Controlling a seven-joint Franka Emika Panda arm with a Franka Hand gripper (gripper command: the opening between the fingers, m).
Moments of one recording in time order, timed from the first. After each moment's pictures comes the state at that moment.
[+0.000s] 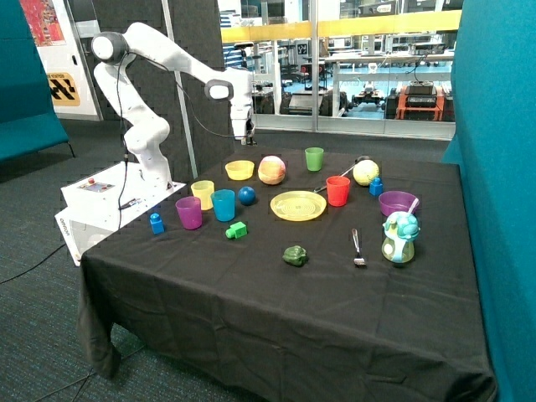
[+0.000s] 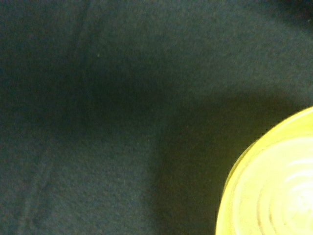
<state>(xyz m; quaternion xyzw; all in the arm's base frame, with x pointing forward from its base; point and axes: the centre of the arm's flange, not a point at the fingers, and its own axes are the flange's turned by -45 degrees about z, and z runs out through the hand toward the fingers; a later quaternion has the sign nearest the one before) 0.348 0.178 0.383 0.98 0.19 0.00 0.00</state>
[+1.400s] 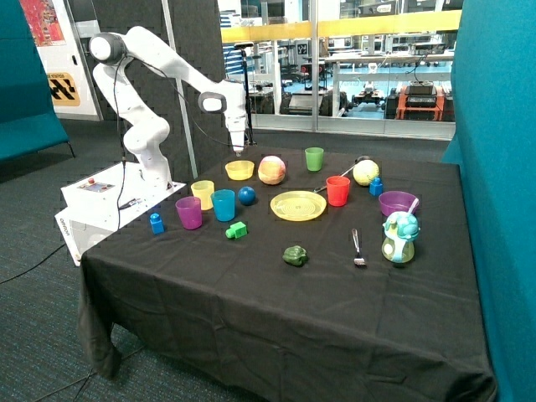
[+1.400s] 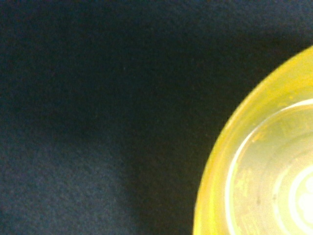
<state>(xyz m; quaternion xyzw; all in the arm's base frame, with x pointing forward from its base) 0.331 0.155 0.344 0.95 0.30 0.00 0.00</state>
